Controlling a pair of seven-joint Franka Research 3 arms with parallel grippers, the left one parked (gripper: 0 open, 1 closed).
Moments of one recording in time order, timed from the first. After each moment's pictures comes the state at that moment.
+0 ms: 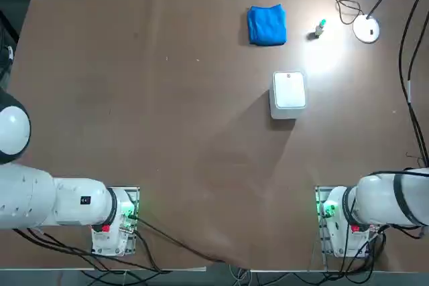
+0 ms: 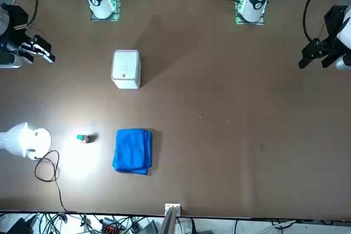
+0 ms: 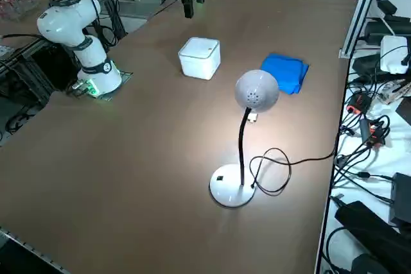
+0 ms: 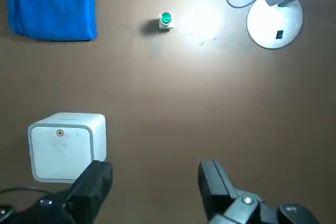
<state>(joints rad) -0.04 -0.02 0.04 -1.68 -0.02 1.60 -0.02</state>
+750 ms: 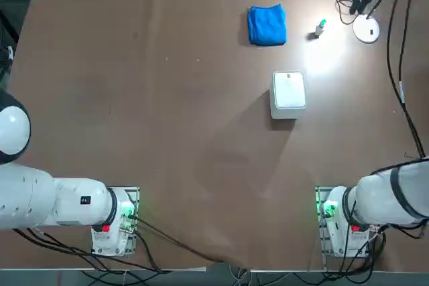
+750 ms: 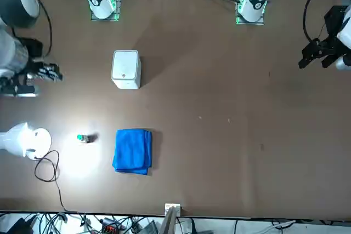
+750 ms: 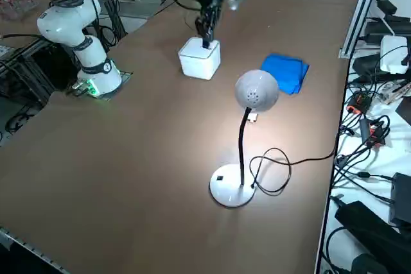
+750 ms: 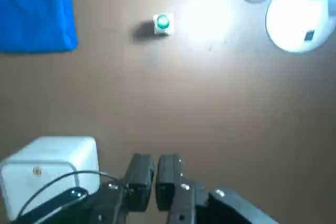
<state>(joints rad) -0.04 0.19 0.04 -1.70 -0.02 1.79 0.02</state>
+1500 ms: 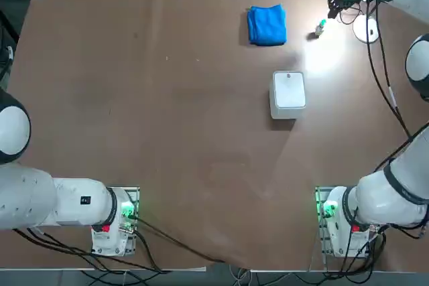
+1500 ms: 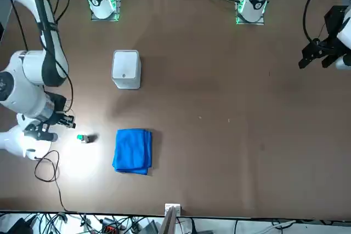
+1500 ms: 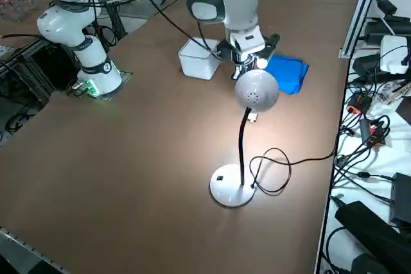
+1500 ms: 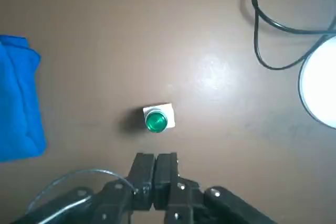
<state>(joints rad) -0.04 0.47 0.04 -1.70 -0.02 2.24 0.10</state>
